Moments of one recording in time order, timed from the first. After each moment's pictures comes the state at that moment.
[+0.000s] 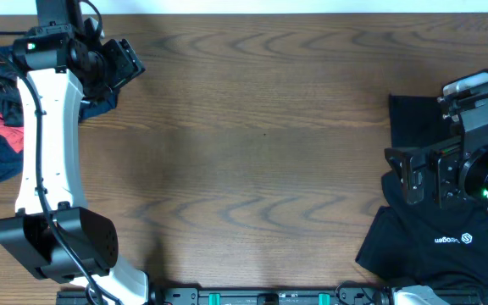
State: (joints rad) left arm 0.14 1.79 1.83 -1.15 0.26 -0.44; right arm 0.16 1.26 2.13 -1.69 -0.16 -0.09
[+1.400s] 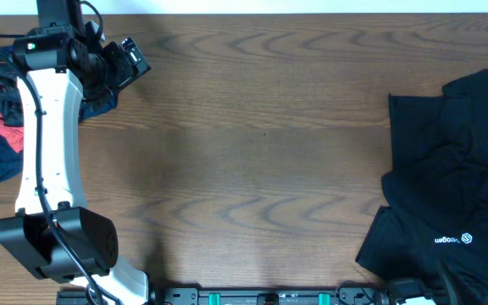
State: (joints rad) left arm 0.14 1.79 1.83 -1.18 0.26 -0.44; right arm 0.16 0.83 2.14 -1.69 -0.16 -0.09
